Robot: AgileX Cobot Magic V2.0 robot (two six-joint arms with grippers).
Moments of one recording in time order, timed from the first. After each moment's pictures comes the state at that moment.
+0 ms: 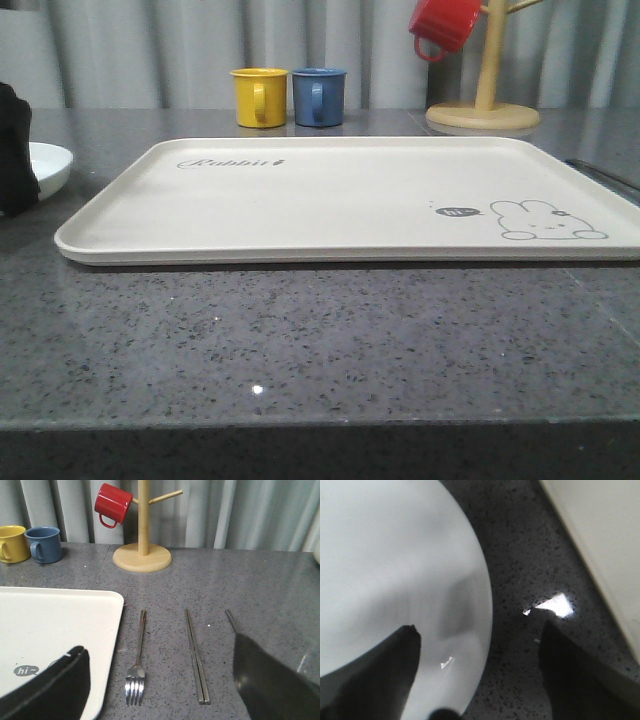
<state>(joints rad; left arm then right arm) -0.22 1.54 -1.13 -0.04 0.90 0.30 -0.02 0.37 -0.52 0.01 0.41 0.02</state>
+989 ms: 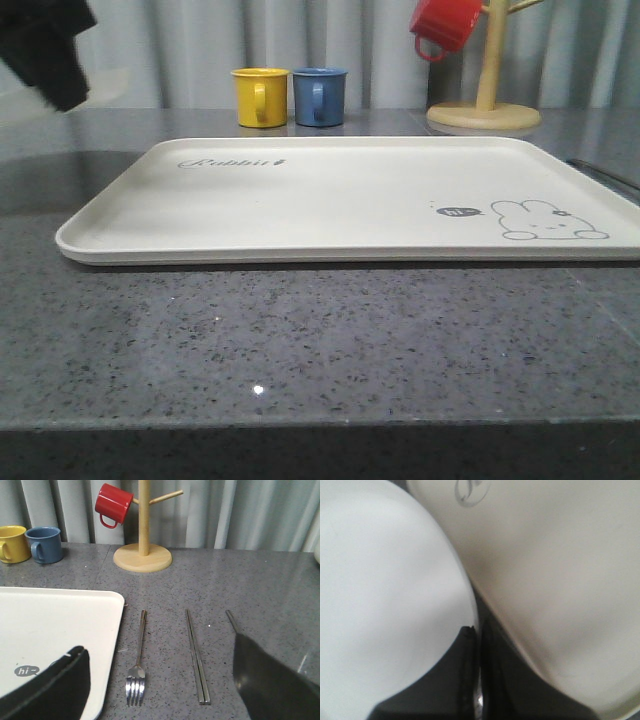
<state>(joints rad) -0.42 1.55 -1.39 0.06 0.98 0.30 -0.02 0.37 -0.52 0.01 0.41 0.02</state>
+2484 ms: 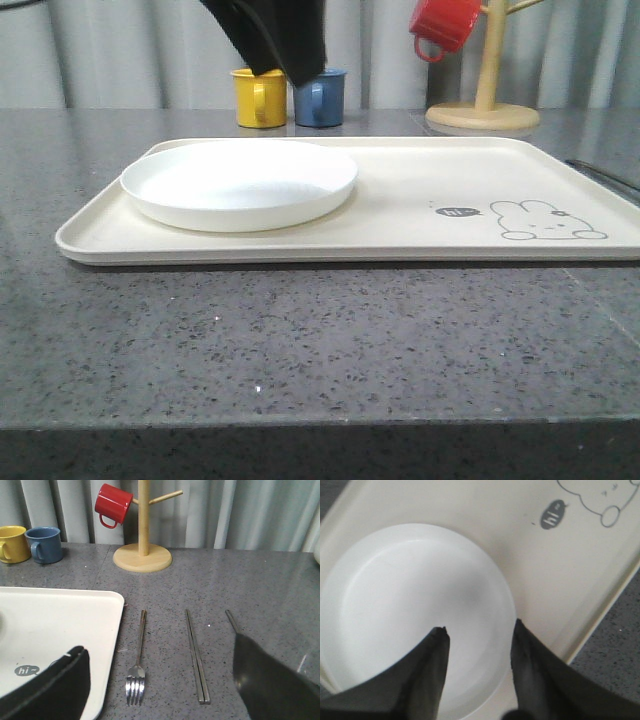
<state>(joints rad) -0.72 1.65 -1.60 0.03 1.04 0.20 -0.02 0.37 -0.52 0.01 0.41 0.02</state>
